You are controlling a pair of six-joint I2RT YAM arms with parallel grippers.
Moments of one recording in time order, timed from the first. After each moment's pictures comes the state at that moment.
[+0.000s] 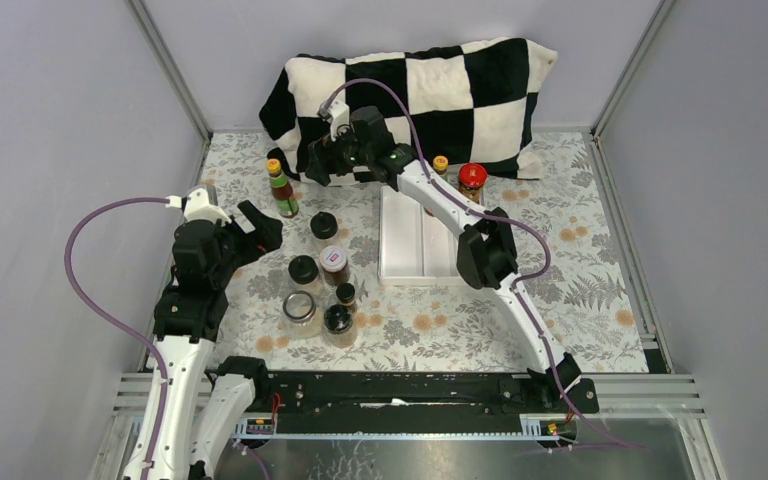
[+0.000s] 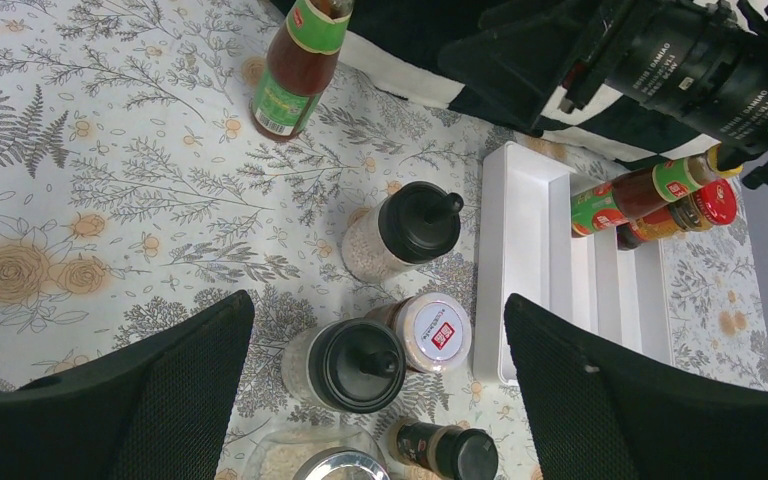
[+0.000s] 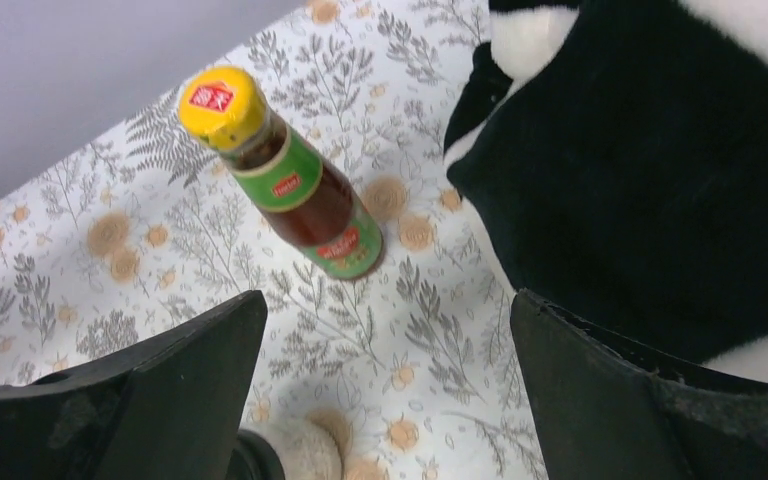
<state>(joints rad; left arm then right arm) -0.05 0.66 0.83 -0.53 0.03 -0.48 0.69 2.54 2.48 -0.34 -0.40 0.04</state>
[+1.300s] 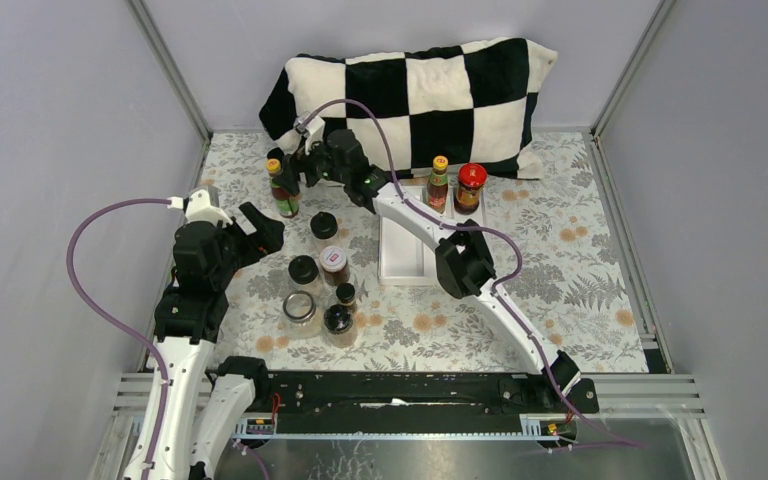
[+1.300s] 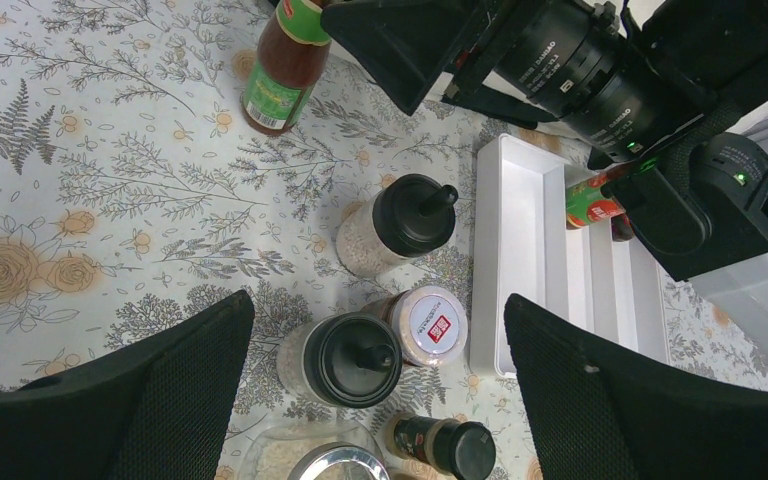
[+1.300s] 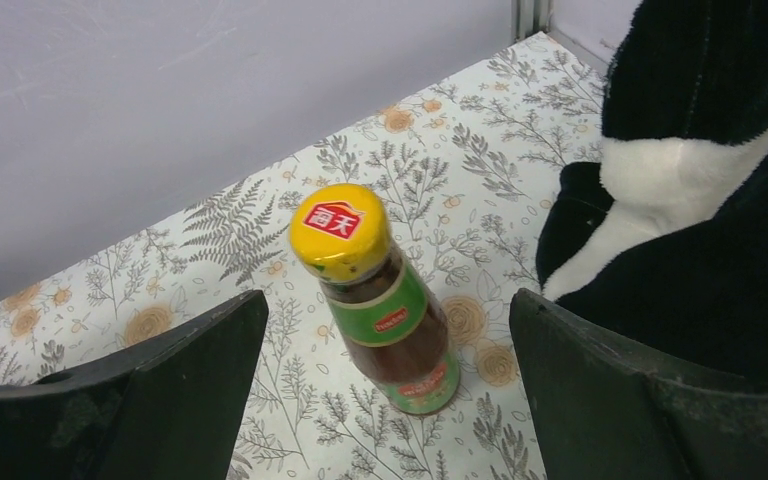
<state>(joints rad) -0.05 0.65 0.82 -0.53 0.05 -0.48 0.78 2.72 2.59 0.02 -0.37 0.15</state>
